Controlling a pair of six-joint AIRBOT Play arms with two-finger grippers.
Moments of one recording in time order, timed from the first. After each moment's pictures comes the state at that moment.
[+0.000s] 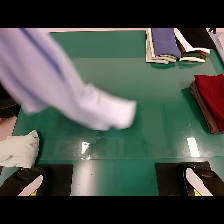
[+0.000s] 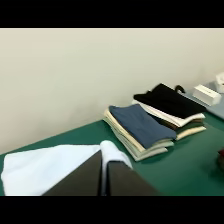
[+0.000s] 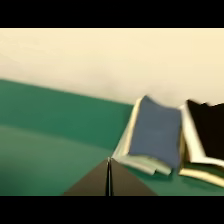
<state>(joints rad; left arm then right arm) -0.20 -0.85 1.86 1.13 -1.02 -1.34 -0.18 -0.85 1.88 -1.18 1.31 1.35</state>
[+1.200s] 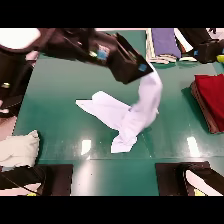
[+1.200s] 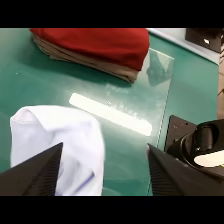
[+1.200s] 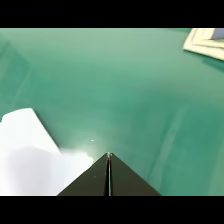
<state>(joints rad) -0.72 -1.36 1.89 0.88 -1.09 -1.21 -0.04 -0.99 1.52 -1.18 1.25 1.42</state>
